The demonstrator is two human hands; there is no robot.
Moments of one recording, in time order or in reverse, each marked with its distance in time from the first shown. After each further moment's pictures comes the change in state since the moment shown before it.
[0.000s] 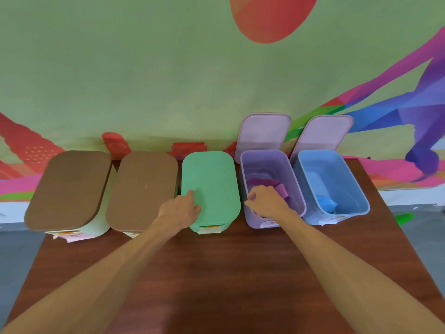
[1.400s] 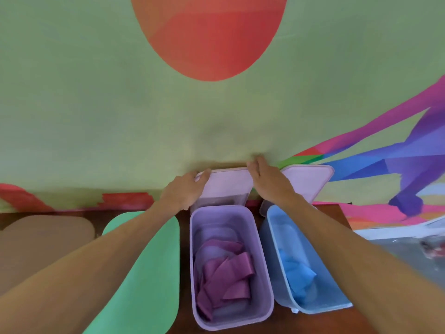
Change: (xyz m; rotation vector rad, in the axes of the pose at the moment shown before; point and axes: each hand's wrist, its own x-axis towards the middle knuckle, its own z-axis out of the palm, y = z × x) left_hand 0.221 0.158 -0.078 -0.440 0.123 0.060; right_hand 0.181 0.099 -0.157 0.097 0.288 0.005
